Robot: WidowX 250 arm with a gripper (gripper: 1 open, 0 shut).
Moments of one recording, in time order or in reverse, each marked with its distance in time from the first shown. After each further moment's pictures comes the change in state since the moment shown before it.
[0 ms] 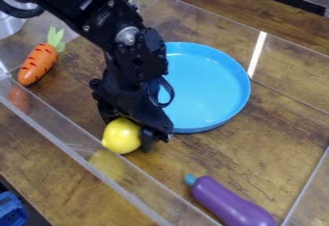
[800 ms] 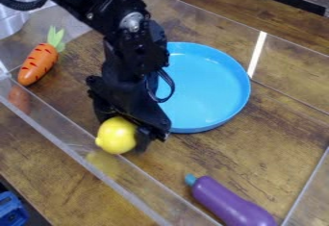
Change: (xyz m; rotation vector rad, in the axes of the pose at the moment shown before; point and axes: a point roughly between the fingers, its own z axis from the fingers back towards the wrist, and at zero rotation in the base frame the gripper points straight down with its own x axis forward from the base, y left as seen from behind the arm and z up) arm -0.002 0.002 0.010 0.005 0.051 -0.004
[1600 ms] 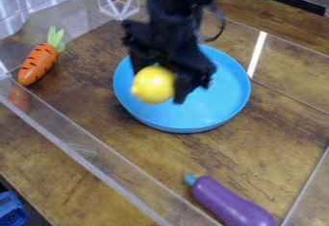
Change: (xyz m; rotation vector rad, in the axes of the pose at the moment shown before) arm 0.065 -0.019 0.055 0.000 -0.099 -0.006
